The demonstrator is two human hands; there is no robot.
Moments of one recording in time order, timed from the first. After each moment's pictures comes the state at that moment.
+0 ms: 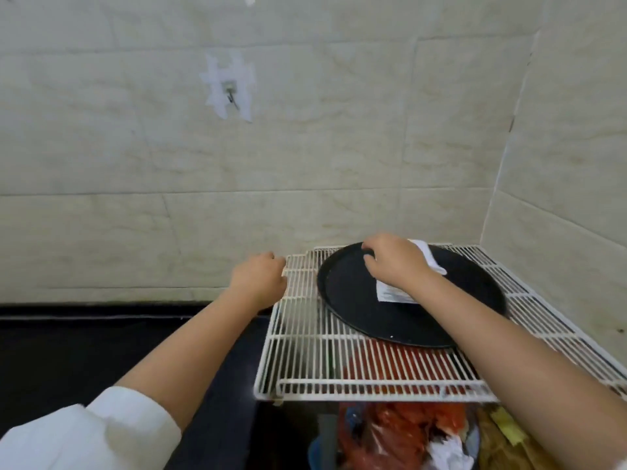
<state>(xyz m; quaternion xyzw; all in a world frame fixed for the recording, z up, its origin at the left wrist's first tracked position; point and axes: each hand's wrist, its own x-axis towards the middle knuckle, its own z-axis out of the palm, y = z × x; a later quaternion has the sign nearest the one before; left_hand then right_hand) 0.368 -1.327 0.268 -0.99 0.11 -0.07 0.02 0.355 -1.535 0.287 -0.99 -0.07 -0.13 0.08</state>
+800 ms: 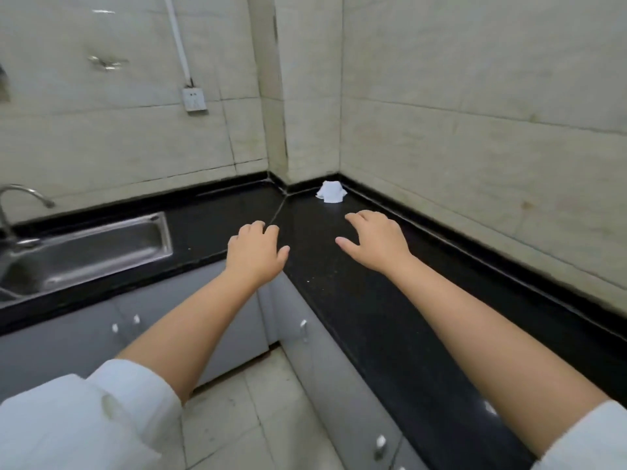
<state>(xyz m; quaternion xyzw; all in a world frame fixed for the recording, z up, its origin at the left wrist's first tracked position) 0.077 -0.626 0.203 -0.89 -0.44 -0.10 0.01 0.245 -0.728 0.206 -0.82 -0.55 -0.09 0.14</state>
